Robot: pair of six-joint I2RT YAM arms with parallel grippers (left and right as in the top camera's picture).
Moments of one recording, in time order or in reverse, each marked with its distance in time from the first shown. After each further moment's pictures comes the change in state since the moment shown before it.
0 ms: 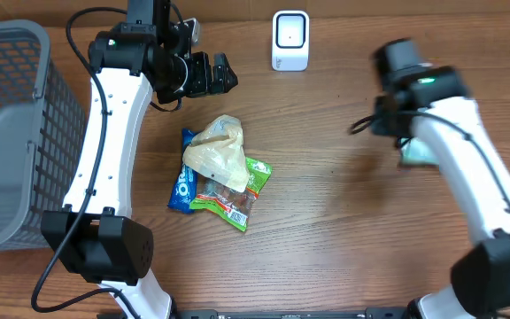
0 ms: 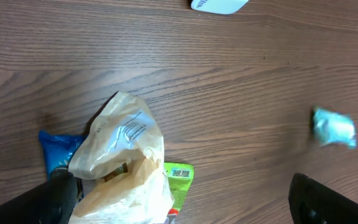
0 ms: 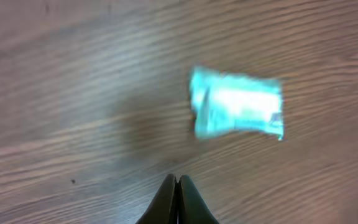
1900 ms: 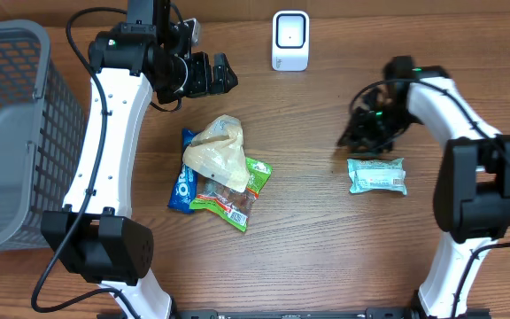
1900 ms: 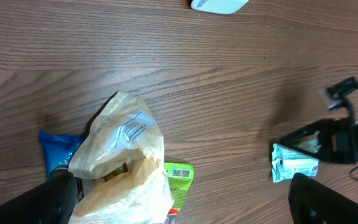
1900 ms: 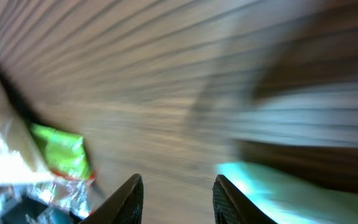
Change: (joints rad) left arm 0.000 0.000 0.000 0.000 0.000 0.000; right arm -0.220 0.373 0.002 0.113 -0.933 -0.169
